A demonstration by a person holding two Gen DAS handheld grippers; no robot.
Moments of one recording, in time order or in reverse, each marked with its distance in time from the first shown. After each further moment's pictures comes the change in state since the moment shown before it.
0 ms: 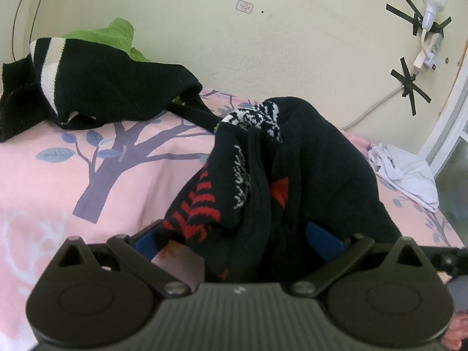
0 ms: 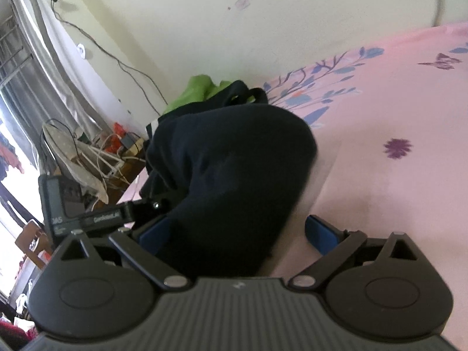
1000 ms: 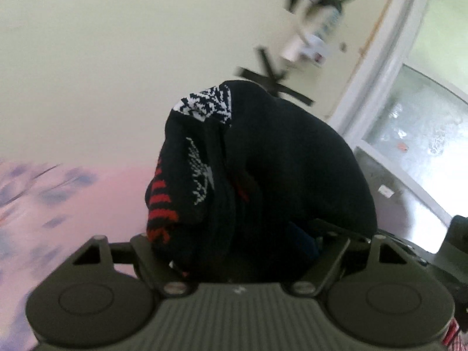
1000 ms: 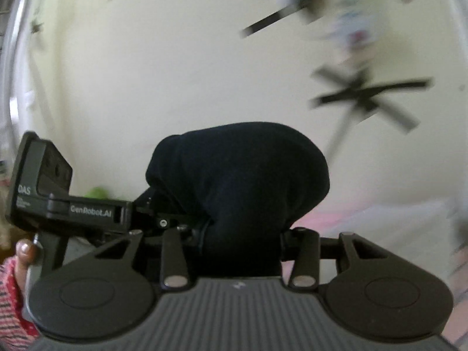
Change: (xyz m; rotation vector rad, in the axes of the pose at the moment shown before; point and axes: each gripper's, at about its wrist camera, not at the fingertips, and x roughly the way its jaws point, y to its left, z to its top) left arm 0.152 -0.253 0.144 0.155 0.041 -0.492; right arm -0.166 -0.080 0.125 -0.271 -0.456 -0.450
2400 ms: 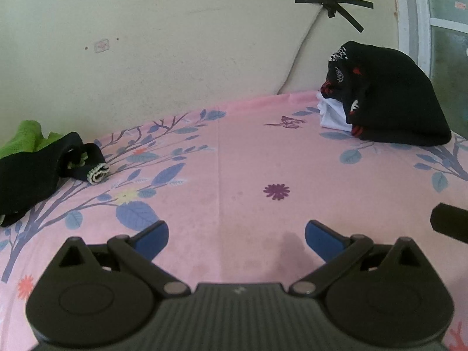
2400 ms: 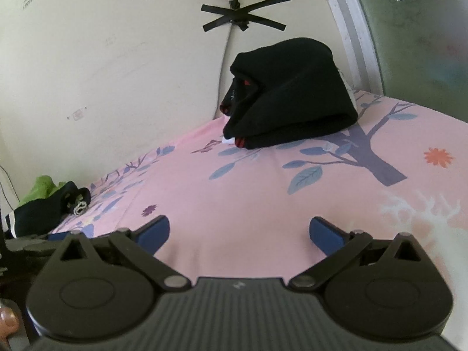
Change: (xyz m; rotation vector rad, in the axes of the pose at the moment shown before) left arm -0.063 -0.030 -0.154 0.257 0.055 0.687; right arm -0.081 0.071 -0.154 0.324 0.106 -0.342
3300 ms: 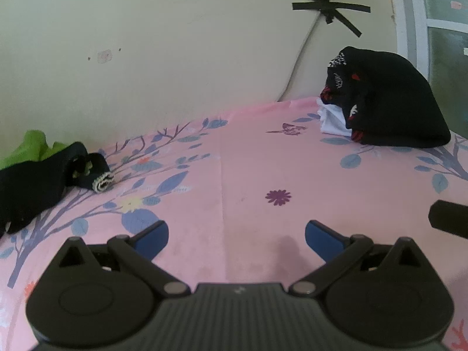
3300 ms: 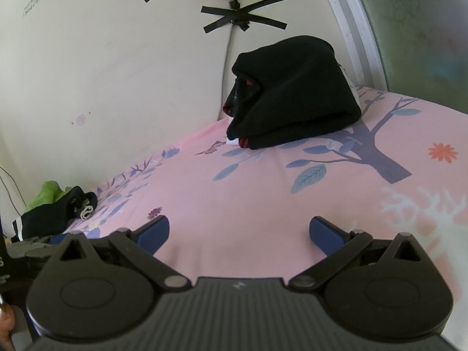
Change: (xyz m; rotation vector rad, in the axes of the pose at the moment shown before) left arm -0.007 -0.003 -0.001 0.027 -0.036 0.014; right arm 0.000 -0.005 0.000 0.028 -0.002 0.036
